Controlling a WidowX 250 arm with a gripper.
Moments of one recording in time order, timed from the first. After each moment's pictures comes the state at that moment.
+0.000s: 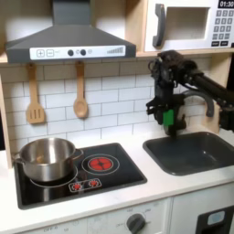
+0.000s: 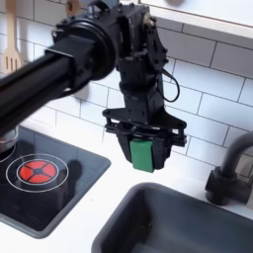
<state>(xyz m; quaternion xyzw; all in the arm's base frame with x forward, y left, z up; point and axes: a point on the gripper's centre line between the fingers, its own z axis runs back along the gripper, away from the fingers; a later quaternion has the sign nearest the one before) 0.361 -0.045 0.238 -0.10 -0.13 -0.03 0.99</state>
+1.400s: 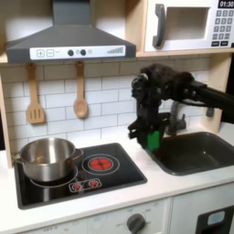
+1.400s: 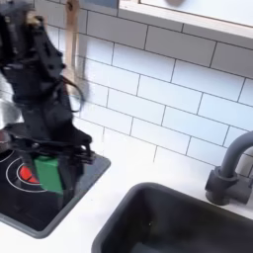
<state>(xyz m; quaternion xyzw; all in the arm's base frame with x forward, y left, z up) 0.291 0.046 0.221 -0.09 -0.11 0.04 0.99</state>
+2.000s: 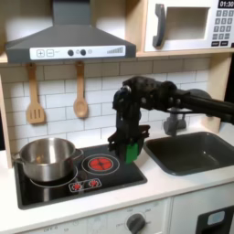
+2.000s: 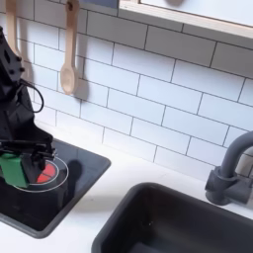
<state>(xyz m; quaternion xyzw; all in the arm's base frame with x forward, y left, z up) 0.302 0.088 0.193 -0.04 -0.11 0.08 0.99</state>
